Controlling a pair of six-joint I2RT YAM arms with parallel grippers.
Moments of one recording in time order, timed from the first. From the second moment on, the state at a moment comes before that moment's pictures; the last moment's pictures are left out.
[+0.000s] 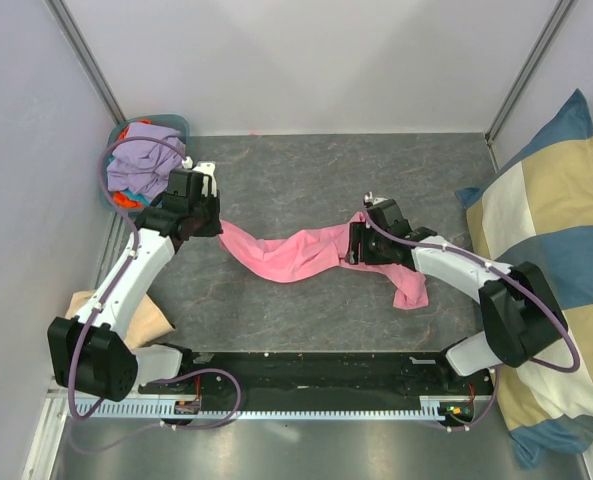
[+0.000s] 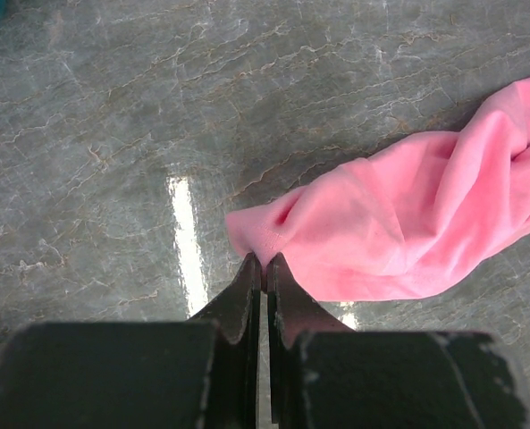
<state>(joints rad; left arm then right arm) -0.24 1.26 1.09 -0.64 -0.02 -0.17 0.49 1.47 0.84 -0.28 -0.04 0.45</state>
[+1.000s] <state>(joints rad) -0.21 1.11 1.24 -0.69 -0.08 -0.17 0.50 1.19 1.32 -0.62 0.30 0.35</state>
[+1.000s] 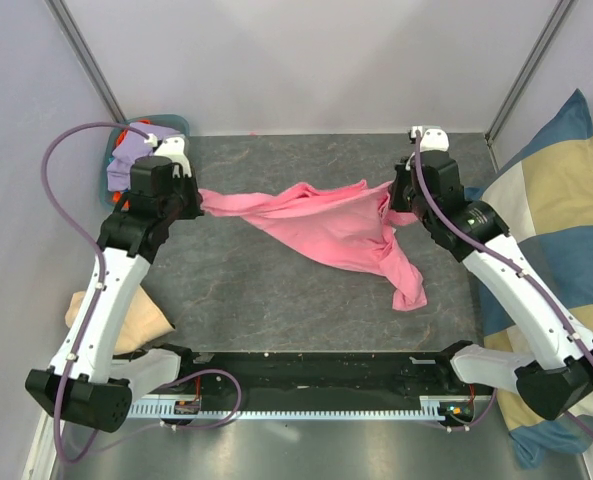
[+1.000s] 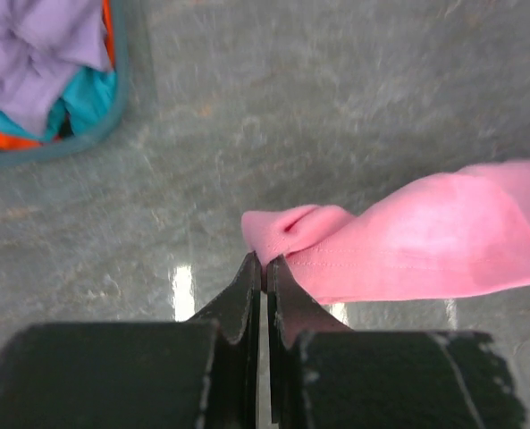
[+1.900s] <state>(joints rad) -0.19 1.10 1.25 -0.72 -0.09 -0.18 0.50 1.14 1.35 -0.79 0.53 0.28</state>
